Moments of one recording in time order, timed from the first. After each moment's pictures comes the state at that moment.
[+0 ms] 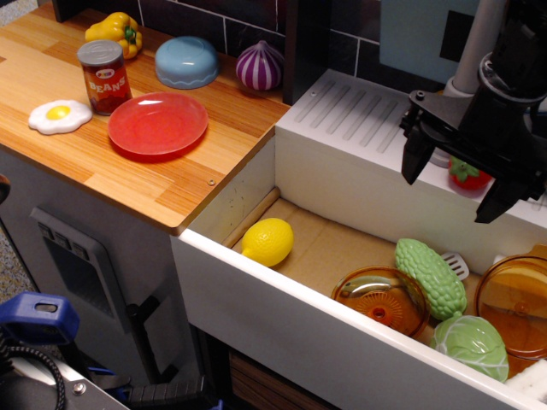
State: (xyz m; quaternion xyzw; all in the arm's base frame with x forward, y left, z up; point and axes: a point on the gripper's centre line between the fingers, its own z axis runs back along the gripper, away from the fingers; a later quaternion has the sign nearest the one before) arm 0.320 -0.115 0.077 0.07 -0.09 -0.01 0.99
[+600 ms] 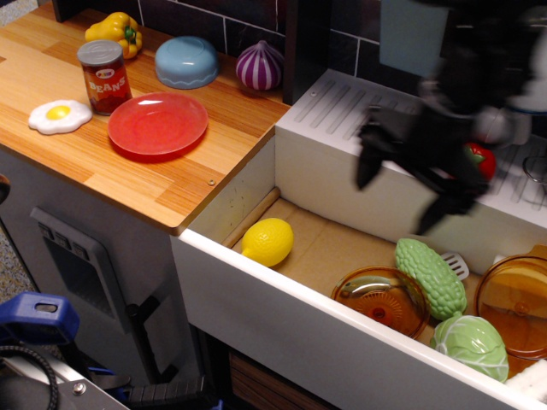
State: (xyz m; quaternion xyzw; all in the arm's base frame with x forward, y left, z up) arm 0.313 -0.058 0.042 0.08 -0.04 -0.07 0.99
